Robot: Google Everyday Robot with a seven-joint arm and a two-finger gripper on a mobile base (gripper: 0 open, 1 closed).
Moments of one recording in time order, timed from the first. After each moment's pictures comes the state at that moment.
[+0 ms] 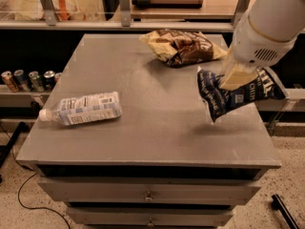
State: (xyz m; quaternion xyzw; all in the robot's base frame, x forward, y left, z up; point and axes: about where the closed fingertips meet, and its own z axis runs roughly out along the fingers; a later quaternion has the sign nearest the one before) arm 0.490 -0.180 0.946 -0.63 0.76 -0.05 0.16
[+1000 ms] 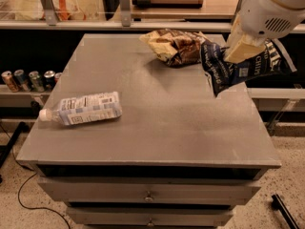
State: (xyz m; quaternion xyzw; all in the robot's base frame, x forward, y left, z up) arm 0.508 -0.185 1.002 -0.63 0.74 -0.10 0.21
